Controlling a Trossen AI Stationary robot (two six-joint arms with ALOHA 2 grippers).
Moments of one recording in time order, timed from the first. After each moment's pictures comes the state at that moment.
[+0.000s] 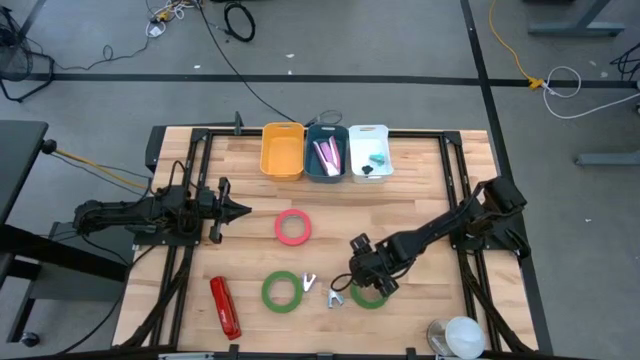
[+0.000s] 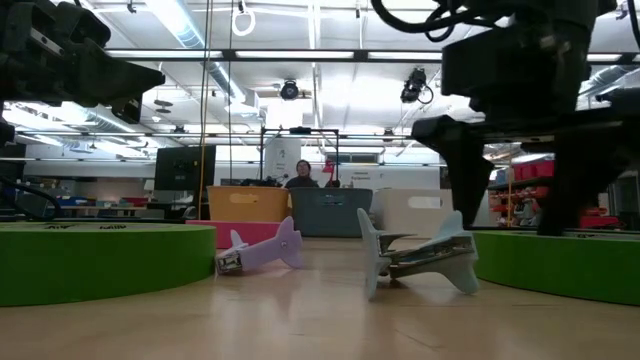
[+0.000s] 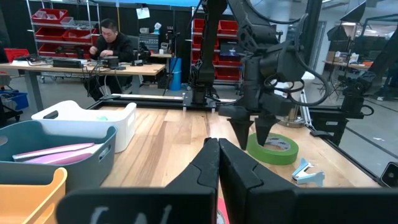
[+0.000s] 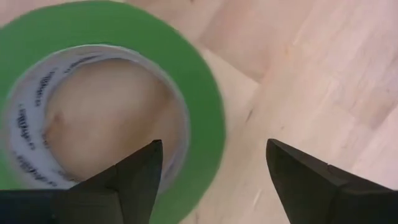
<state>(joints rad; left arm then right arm) 0.03 0.01 0.01 0.05 0.02 -0.07 0.41 1.79 1.06 -0.55 0.08 -0.20</state>
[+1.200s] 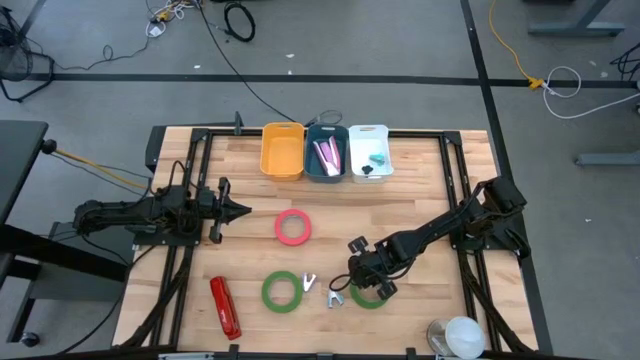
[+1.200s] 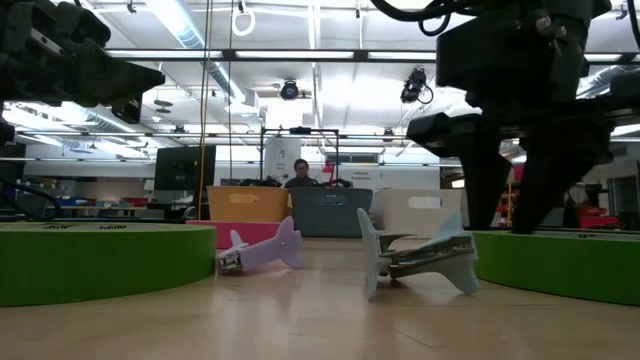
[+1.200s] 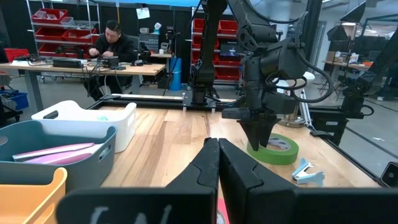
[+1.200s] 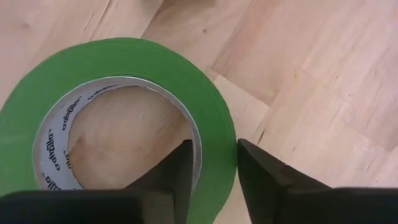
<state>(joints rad) 0.03 0.01 0.01 0.05 0.02 -0.07 0.40 1.79 1.06 -0.50 0.01 -0.18</state>
